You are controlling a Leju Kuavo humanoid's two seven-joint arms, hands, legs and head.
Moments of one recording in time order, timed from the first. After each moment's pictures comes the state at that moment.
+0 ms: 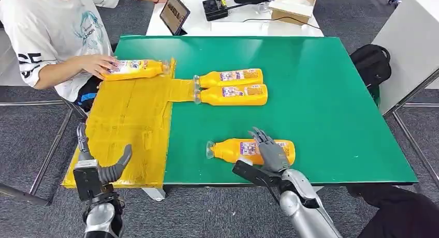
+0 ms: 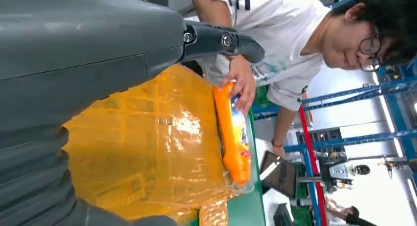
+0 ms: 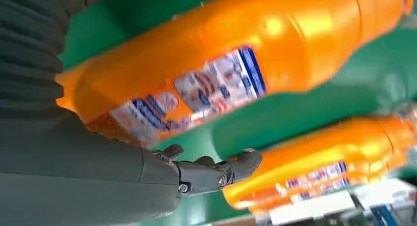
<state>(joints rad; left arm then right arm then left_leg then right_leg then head) -0.05 -0.25 0.06 -1.34 -0.30 0.43 -0.69 -0.20 -0.07 0.33 -1.20 0.74 -0.09 -0.03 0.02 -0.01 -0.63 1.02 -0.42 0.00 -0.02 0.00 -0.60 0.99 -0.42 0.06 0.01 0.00</state>
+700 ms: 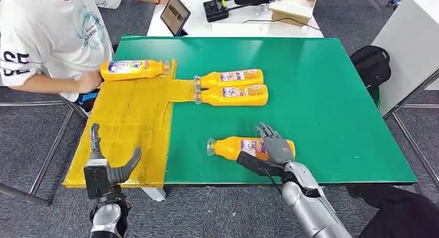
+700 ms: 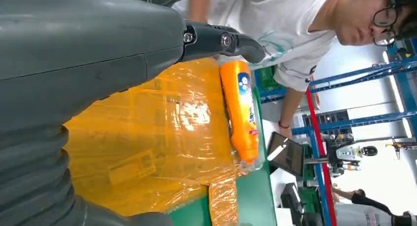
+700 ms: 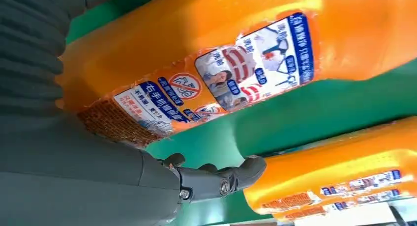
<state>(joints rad) -0.06 -0.25 0.03 -1.30 -0.31 0.41 -0.68 -0.30 -0.10 0.33 -1.05 0.77 -0.09 0.04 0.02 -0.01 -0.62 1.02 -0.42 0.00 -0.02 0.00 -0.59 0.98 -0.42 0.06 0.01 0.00</state>
